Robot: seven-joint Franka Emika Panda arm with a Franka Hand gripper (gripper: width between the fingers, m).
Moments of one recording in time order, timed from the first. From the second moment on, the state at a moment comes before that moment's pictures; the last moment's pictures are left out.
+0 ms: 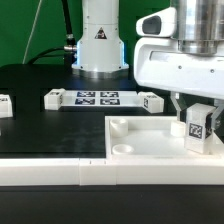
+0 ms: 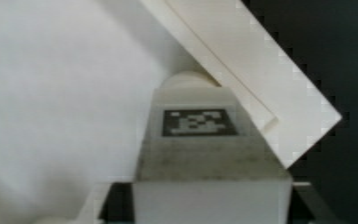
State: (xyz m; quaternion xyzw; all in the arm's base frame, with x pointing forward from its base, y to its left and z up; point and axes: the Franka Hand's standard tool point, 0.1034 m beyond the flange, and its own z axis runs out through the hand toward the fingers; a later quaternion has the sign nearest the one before) arm 0.640 0.113 0.072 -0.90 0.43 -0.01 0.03
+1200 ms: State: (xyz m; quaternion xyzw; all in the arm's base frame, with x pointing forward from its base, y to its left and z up) arm 0.637 0.120 0.072 -0.94 0.35 0.00 0.03
